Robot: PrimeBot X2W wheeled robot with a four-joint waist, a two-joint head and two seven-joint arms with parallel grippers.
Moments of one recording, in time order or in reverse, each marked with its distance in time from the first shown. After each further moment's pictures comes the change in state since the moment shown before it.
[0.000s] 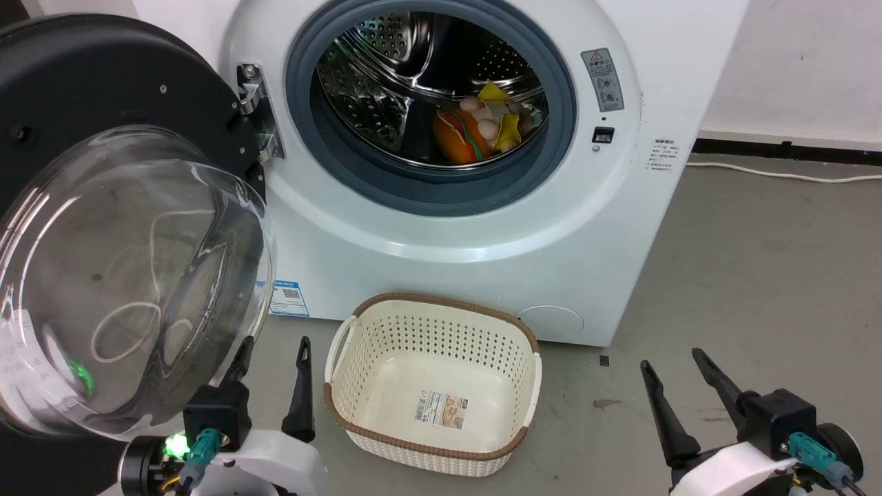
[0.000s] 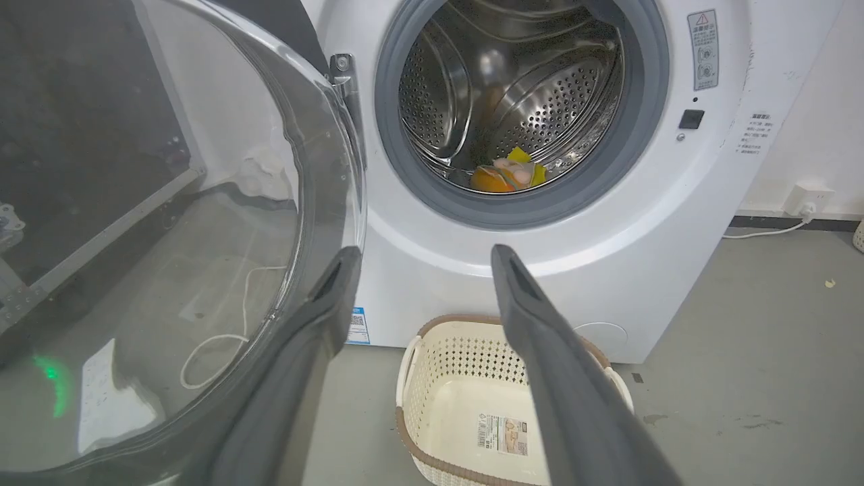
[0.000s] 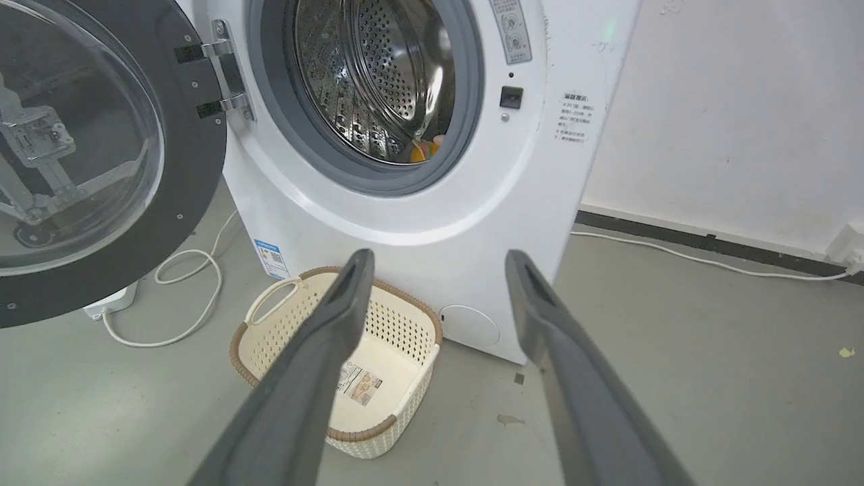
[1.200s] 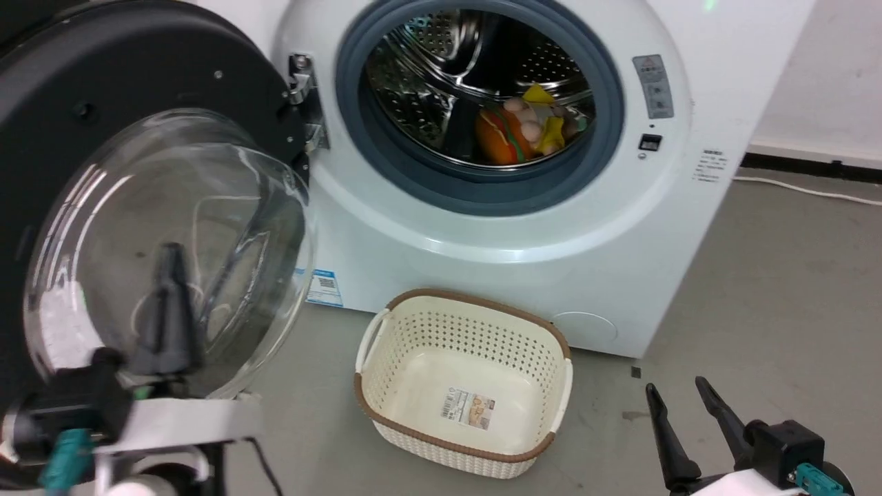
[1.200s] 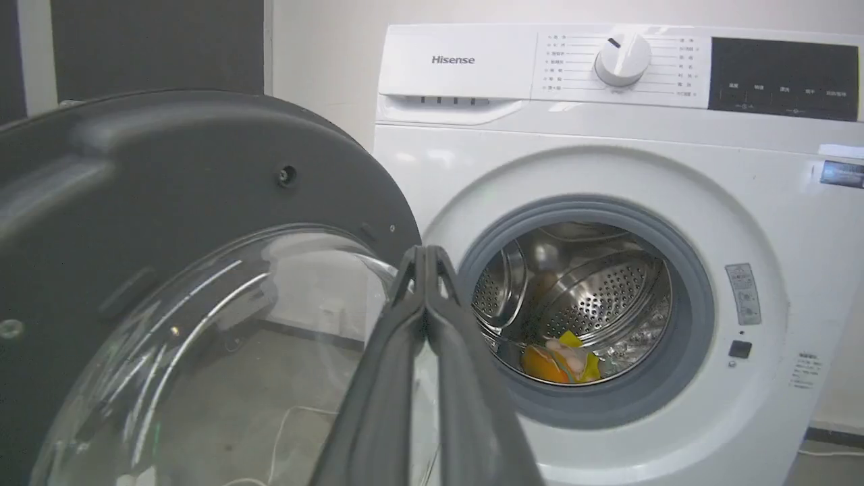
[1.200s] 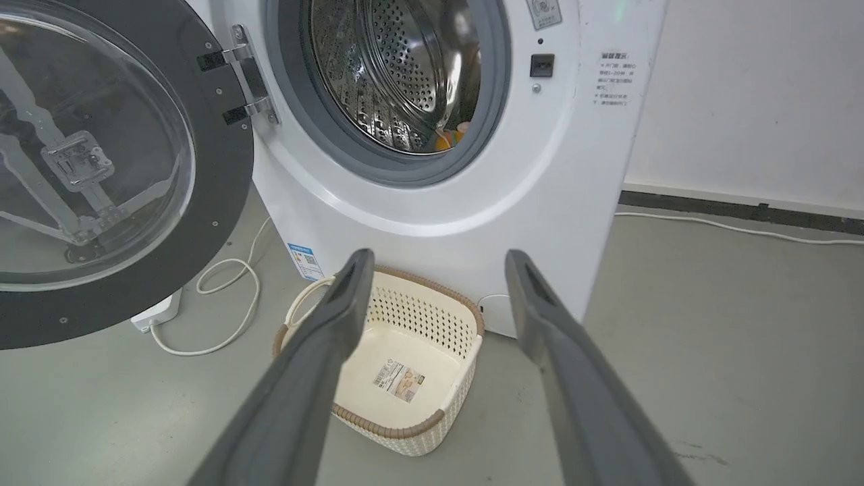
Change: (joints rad) left arm -0.046 -0.001 0.103 -0.275 -0.079 0.008 -0.076; right arm 0.049 0.000 0.021 0.050 0.096 0.000 -0.076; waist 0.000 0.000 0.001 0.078
